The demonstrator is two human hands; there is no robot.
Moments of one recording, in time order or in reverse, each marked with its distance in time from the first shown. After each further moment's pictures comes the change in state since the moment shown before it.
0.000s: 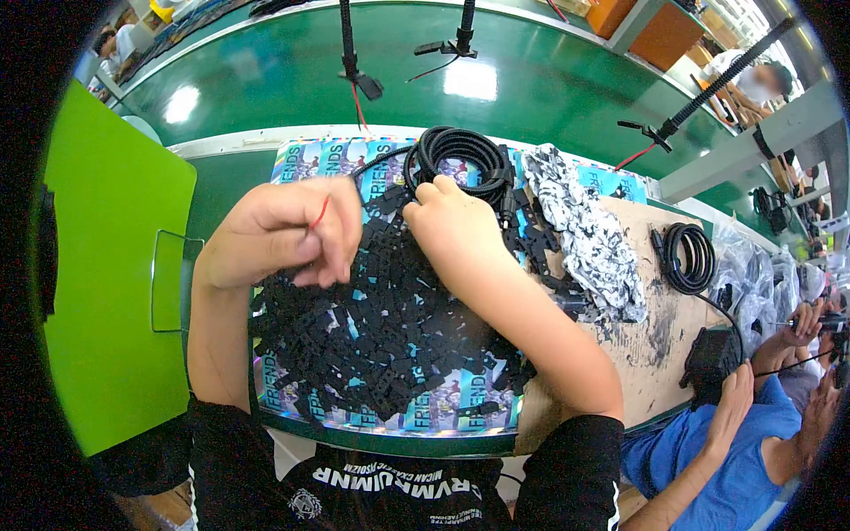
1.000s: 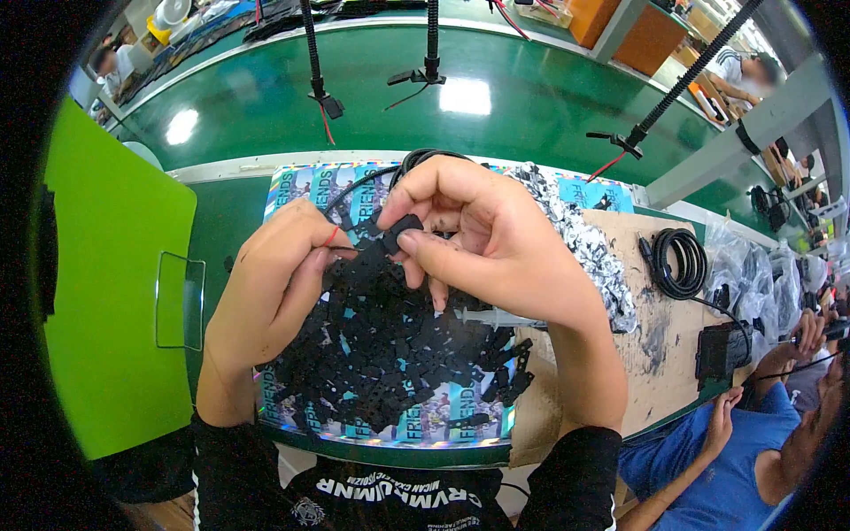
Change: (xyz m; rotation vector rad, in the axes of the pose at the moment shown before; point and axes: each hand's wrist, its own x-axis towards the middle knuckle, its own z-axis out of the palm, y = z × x) left_hand 0.005 0.016 0.041 1.021 0.325 0.176; right_hand -0.025 0.015 -0.095 1.550 0.016 0.017
